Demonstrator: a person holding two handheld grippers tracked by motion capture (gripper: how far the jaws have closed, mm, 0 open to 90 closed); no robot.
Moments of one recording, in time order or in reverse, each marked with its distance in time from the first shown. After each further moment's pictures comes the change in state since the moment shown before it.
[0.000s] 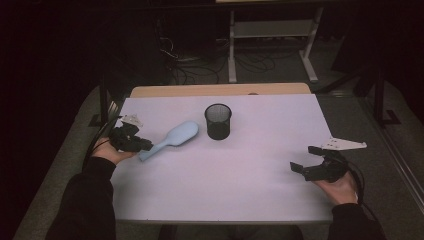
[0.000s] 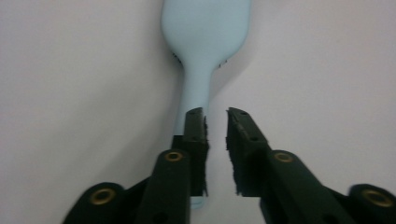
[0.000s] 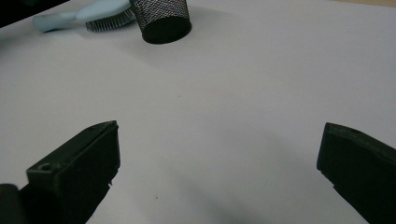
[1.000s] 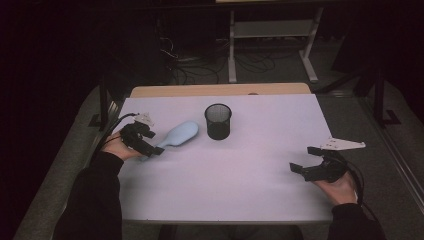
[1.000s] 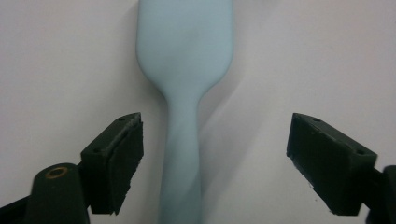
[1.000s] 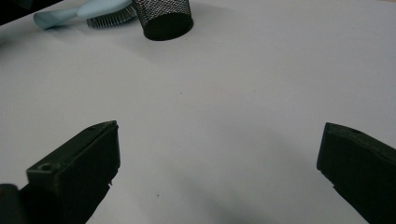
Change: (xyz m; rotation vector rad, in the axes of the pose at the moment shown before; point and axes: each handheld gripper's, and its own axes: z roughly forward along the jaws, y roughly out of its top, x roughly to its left) left arm -0.003 0.019 0.022 0.017 -0.031 0.101; right arm 0.000 0.000 0.001 0.012 0.007 0.000
